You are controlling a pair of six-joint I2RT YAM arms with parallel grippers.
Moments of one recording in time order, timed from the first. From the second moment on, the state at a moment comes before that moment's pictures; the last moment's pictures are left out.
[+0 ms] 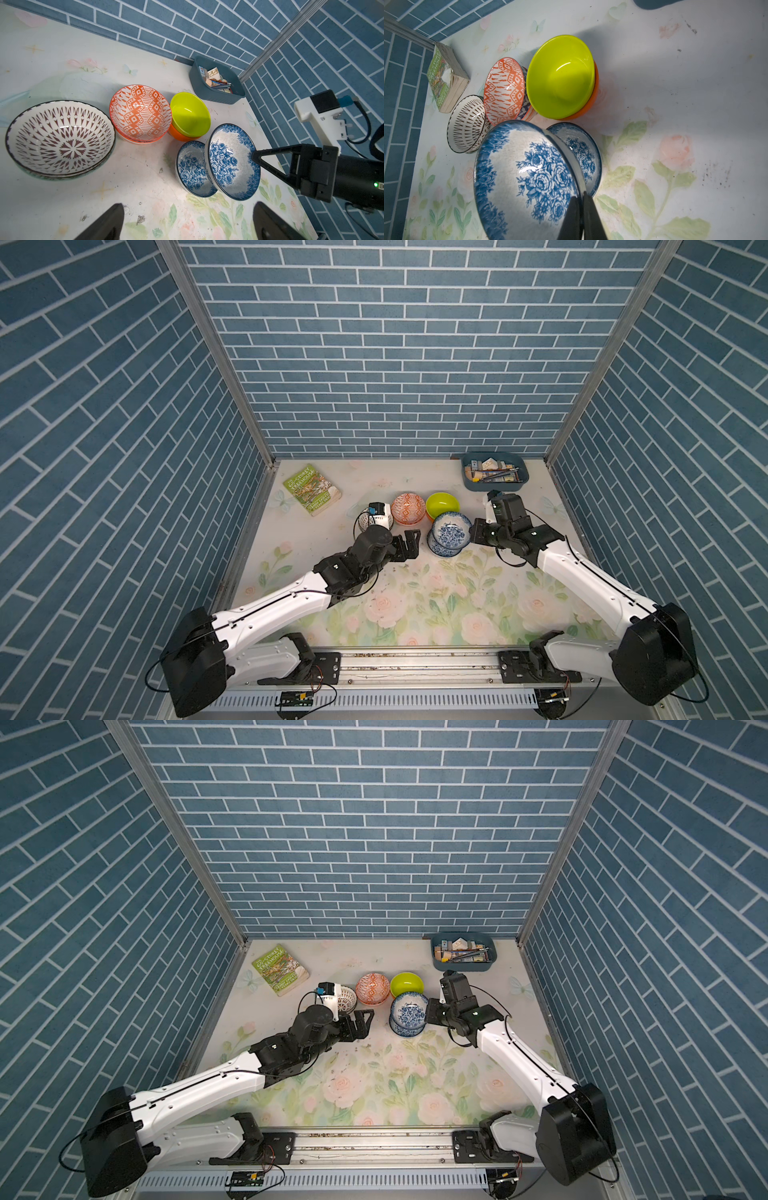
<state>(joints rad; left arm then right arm) -0.88 1.16 0.77 -0.06 -0.26 -0.71 0.47 1.25 0.91 -0.49 -0.10 0.52</state>
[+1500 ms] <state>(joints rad) -0.88 1.11 0.68 0.10 -0.30 -0.67 0.45 1.32 0.88 -0.37 -0.13 0.47</state>
